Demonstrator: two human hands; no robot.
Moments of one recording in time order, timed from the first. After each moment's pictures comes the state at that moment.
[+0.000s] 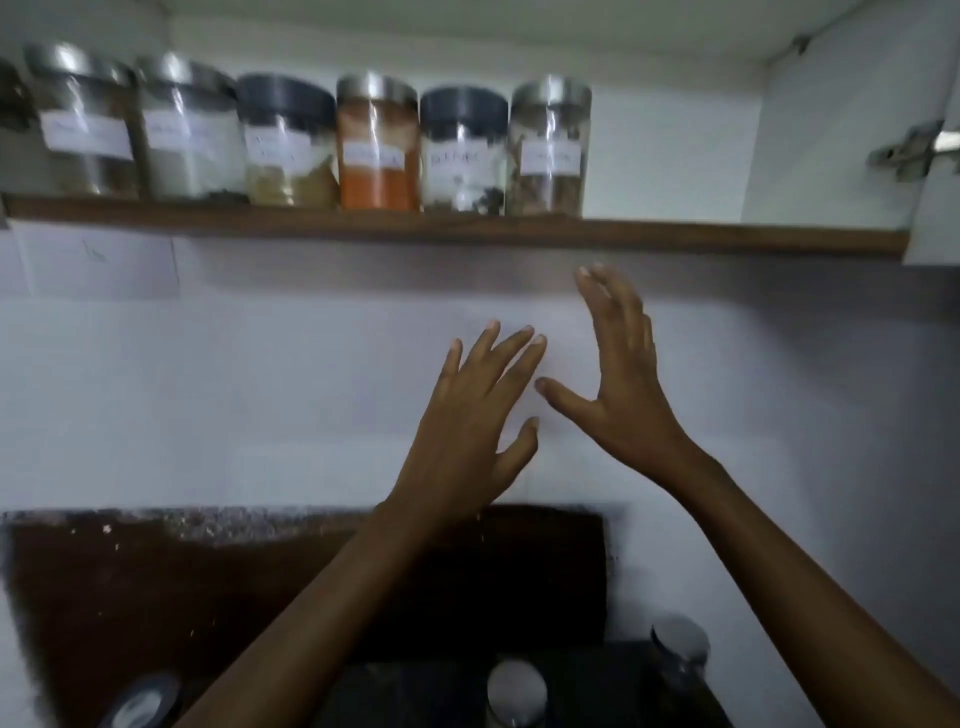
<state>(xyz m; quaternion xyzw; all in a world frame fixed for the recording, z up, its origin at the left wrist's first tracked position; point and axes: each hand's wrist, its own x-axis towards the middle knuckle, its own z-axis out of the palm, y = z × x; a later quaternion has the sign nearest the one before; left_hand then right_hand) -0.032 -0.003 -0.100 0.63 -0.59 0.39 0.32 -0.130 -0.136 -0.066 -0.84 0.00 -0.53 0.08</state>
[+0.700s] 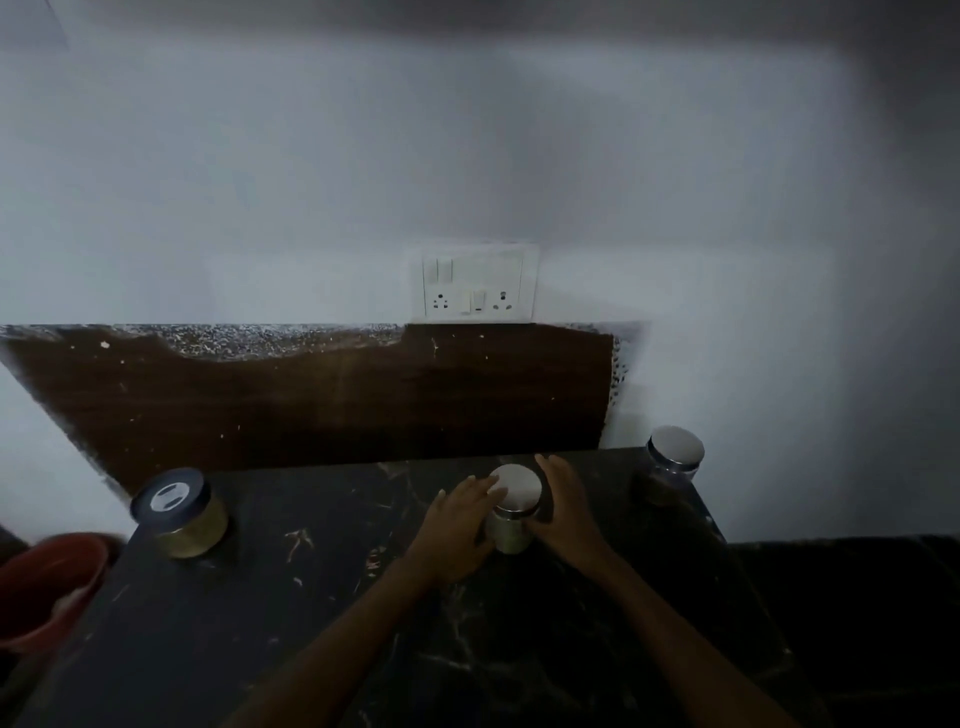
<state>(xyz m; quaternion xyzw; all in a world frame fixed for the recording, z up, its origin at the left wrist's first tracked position) -0.035 0.009 -0.412 0.83 -0.51 -0.14 0.16 -0.135 -0.148 -0.439 -0.89 0.23 -0.13 0.38</state>
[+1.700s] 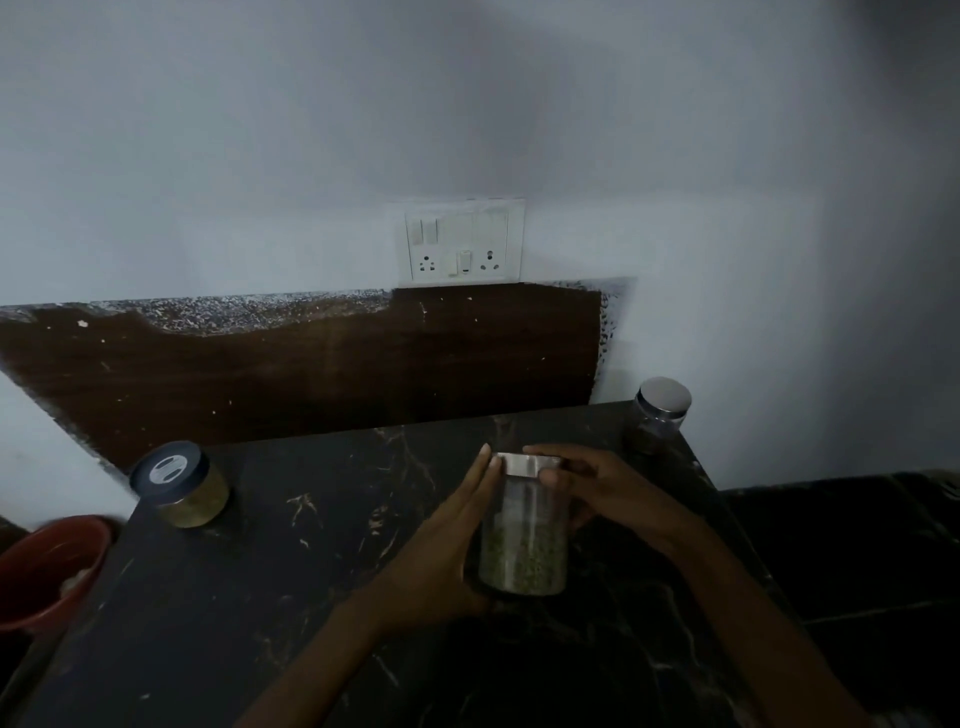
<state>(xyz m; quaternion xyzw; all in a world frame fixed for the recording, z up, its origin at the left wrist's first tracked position) -0.092 0.076 -0.371 0.72 -0.59 -0.20 0.32 -0.204 -0.121 -0.339 -0.75 0.17 0.01 0.64</state>
